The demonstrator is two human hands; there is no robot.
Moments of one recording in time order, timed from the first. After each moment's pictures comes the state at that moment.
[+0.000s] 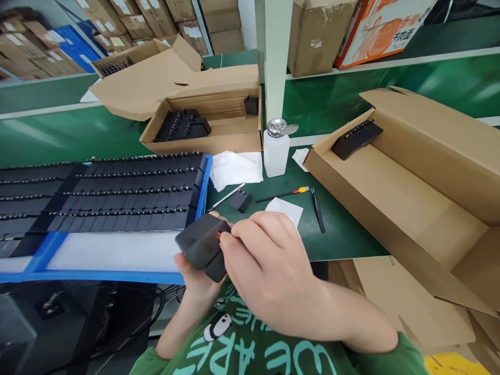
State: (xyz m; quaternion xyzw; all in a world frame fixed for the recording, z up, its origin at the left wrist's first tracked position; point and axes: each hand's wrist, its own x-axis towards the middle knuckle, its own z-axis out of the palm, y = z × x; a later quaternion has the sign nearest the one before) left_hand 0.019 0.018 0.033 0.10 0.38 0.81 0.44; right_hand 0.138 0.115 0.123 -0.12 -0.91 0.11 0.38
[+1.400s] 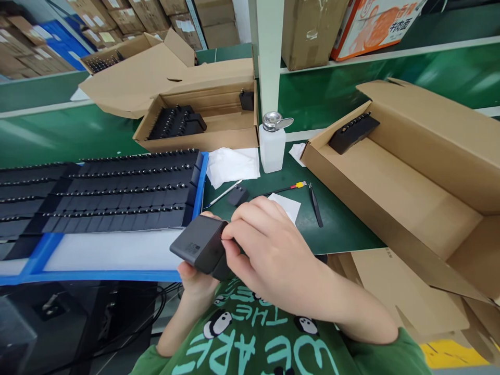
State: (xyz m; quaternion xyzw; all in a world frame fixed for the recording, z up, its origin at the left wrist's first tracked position) left_hand 0.021 0.020 0.041 0.16 0.41 0.80 0.41; right_hand 0.141 0.128 0.124 -0.12 -0.91 0.26 0.30
